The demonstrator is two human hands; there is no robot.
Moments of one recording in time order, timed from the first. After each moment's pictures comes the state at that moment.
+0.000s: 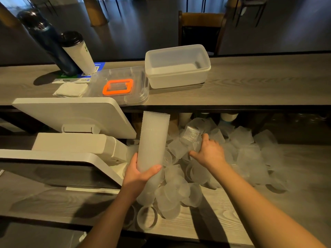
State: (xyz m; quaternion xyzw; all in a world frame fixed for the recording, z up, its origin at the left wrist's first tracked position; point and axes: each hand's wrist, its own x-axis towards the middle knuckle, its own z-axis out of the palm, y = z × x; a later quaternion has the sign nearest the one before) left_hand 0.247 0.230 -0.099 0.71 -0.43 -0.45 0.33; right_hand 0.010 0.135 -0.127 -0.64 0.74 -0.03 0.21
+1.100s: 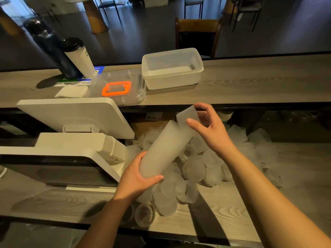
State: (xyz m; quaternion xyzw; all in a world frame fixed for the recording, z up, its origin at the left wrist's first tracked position) left_hand 0.244 0.247 -0.086 0.70 -0.58 -0.35 0.22; right_hand -0.012 0.152 -0.023 -0.60 0.49 -0.45 0.45
